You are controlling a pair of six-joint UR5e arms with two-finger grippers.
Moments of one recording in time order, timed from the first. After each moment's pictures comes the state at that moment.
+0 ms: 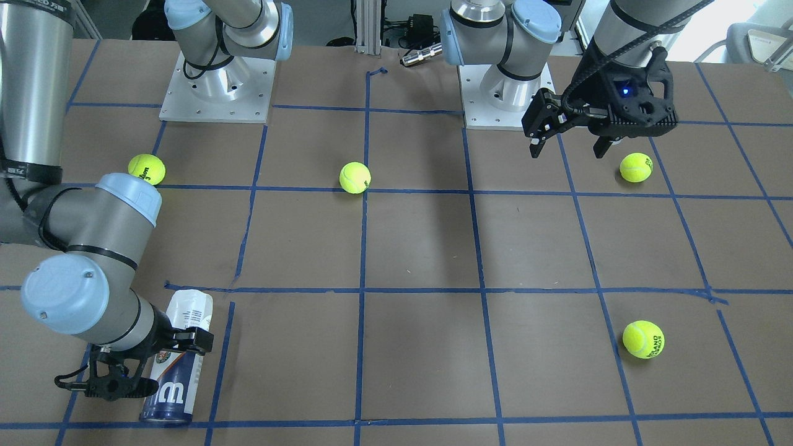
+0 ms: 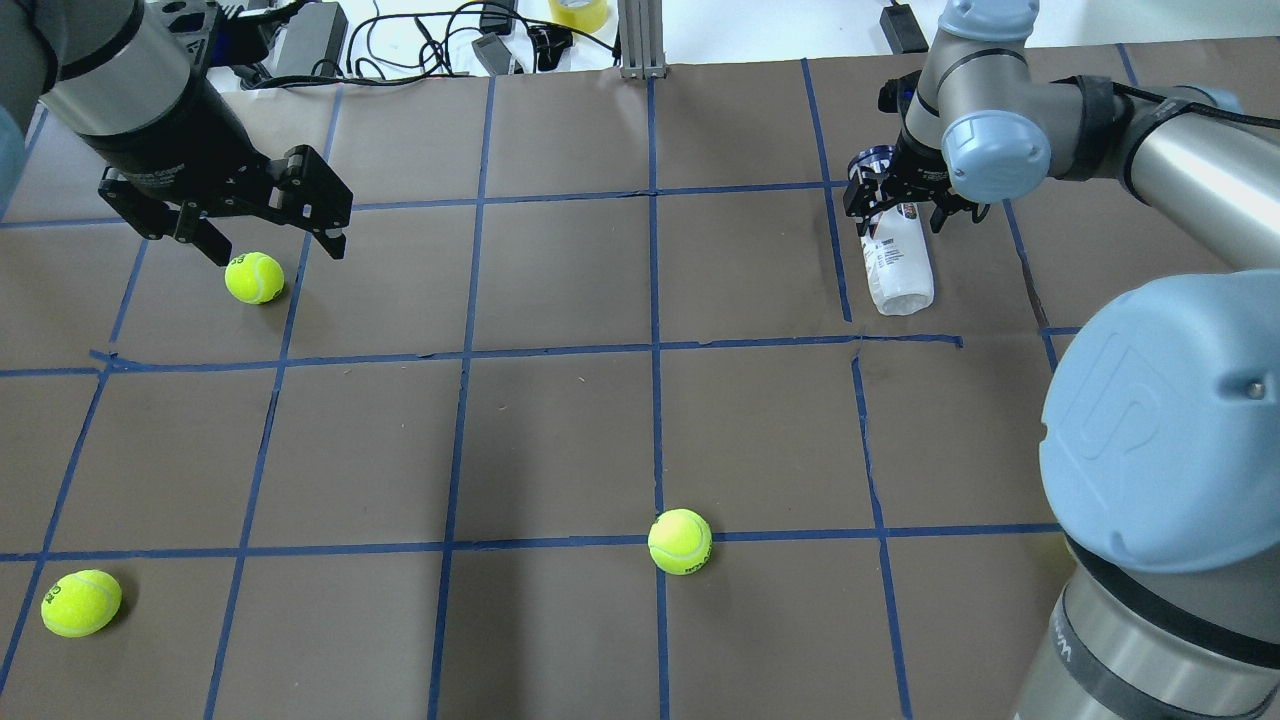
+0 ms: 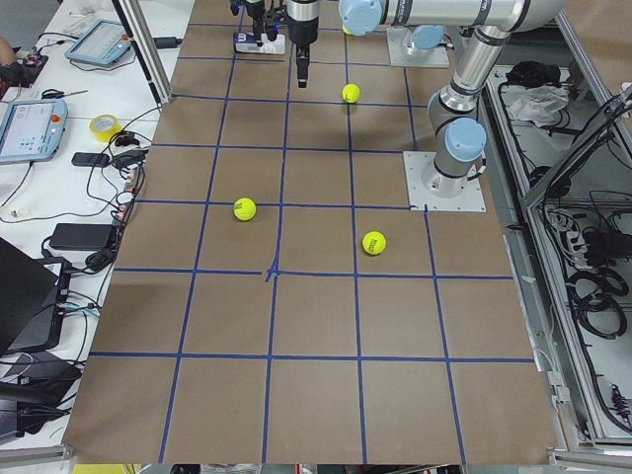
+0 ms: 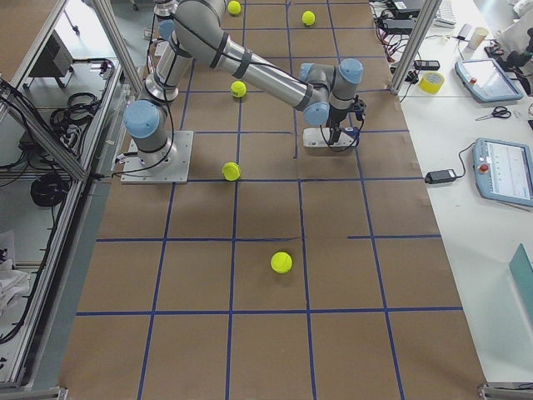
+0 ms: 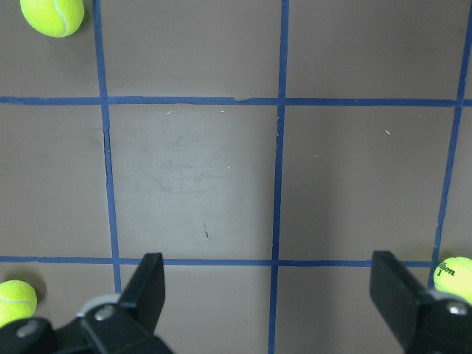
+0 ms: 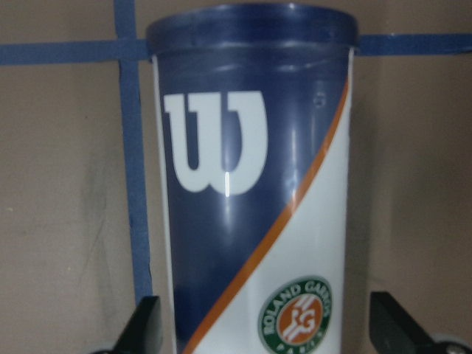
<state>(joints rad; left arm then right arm) -1.49 -1.52 -1.60 -1.58 1.58 0.05 1.47 -0.97 1.49 -2.08 -1.58 -0.09</state>
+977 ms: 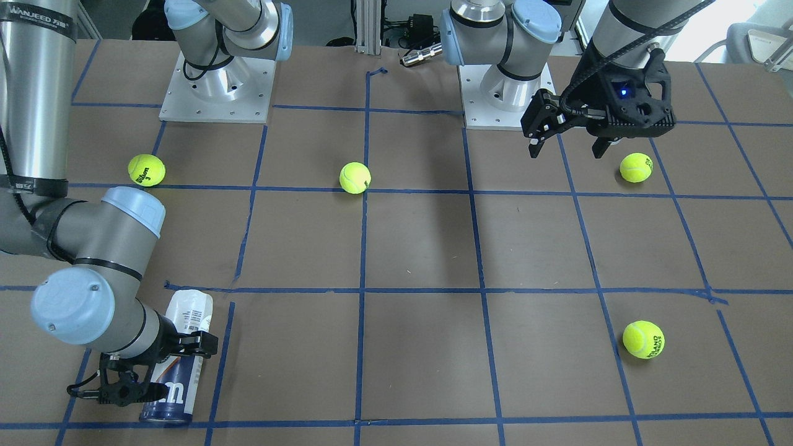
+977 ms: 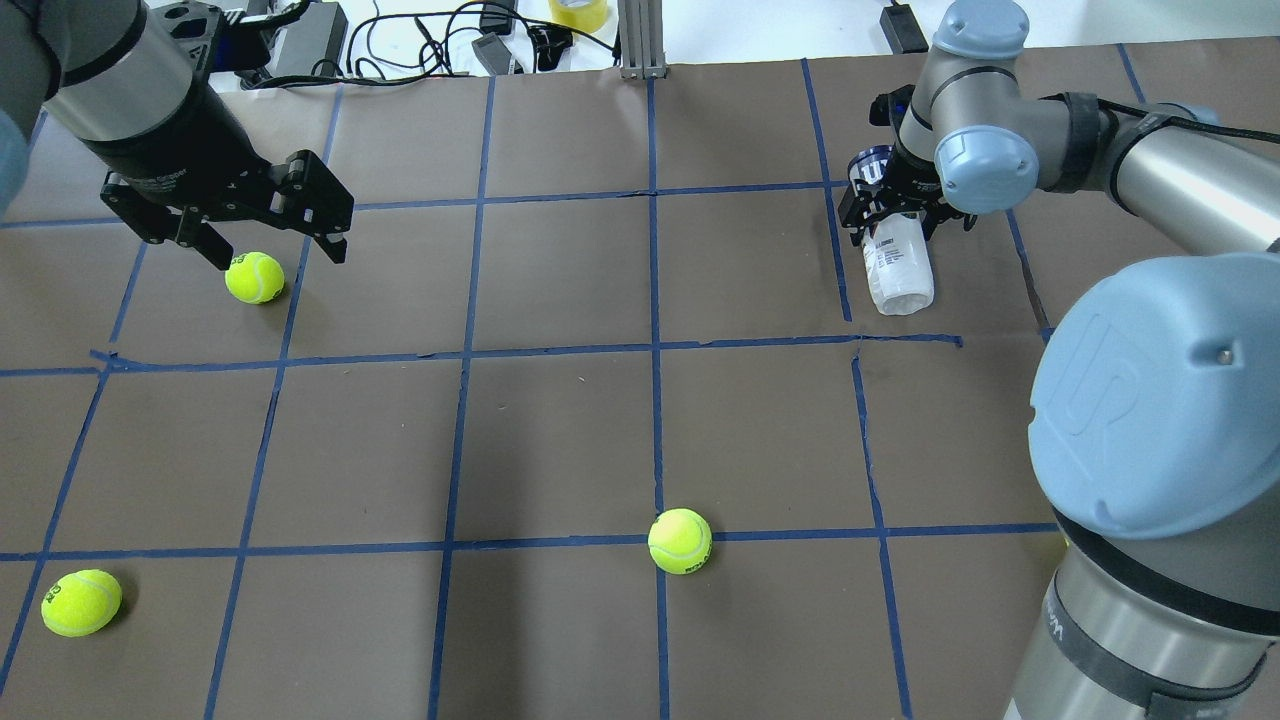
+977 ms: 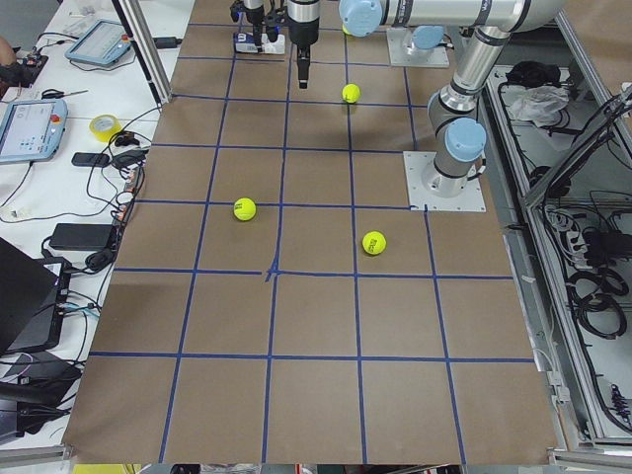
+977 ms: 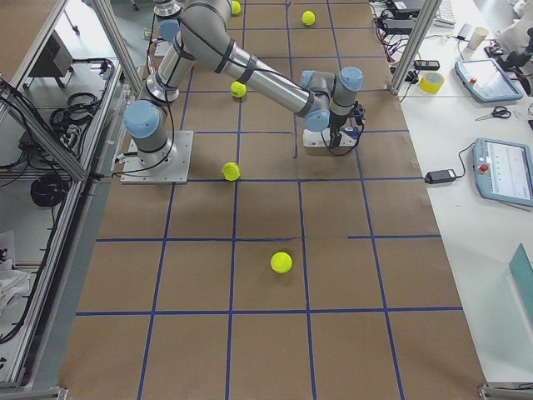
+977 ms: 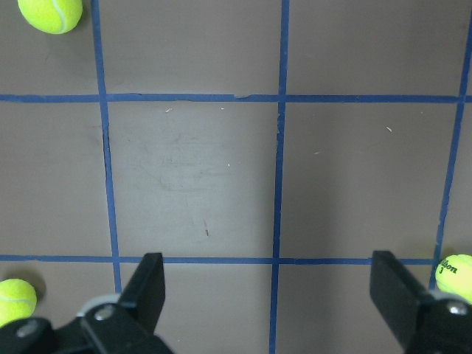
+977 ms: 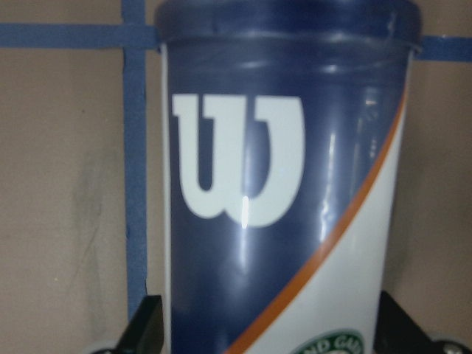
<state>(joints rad) -1.49 -1.51 -1.60 -1.58 1.58 0.06 1.46 -0.93 1.49 -2.09 -1.56 -0.16</state>
